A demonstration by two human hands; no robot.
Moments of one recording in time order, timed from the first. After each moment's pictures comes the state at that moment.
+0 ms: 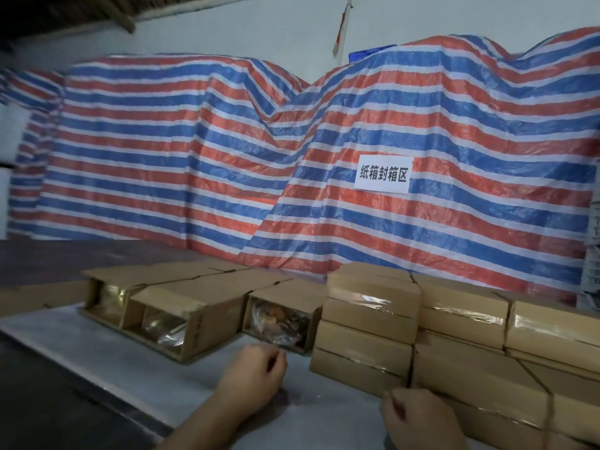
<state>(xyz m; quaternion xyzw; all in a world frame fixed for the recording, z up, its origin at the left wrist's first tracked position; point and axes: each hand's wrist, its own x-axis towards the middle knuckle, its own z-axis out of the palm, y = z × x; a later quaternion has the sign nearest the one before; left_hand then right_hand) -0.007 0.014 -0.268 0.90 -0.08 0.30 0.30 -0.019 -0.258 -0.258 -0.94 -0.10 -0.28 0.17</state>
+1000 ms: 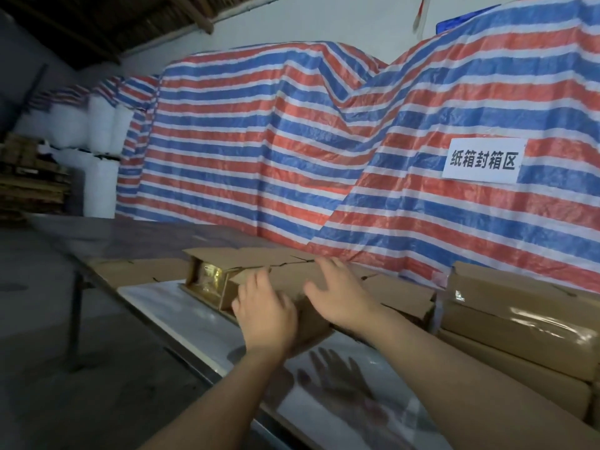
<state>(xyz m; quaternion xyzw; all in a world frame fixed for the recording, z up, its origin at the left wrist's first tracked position) -0.008 0.139 -0.240 0.75 0.23 0.53 0.32 0.066 0.034 -0.178 -0.88 -0.38 -0.19 0.21</state>
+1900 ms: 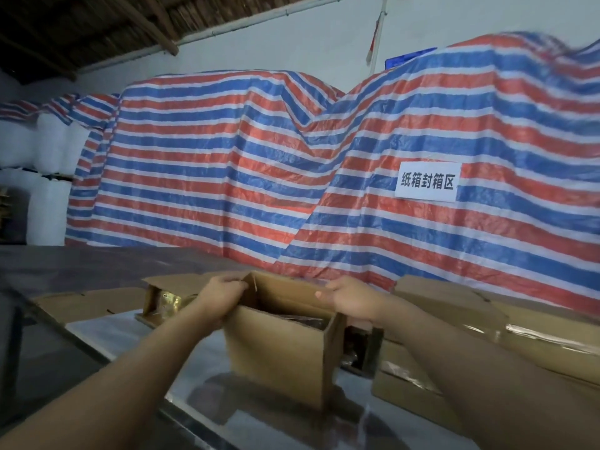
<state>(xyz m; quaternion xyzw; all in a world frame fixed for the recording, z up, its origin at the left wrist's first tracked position) -0.038 0.171 -0.167 0.75 0.05 0.26 0.60 0.051 -0.063 -0.117 -0.91 -0.32 -0.05 0.24</state>
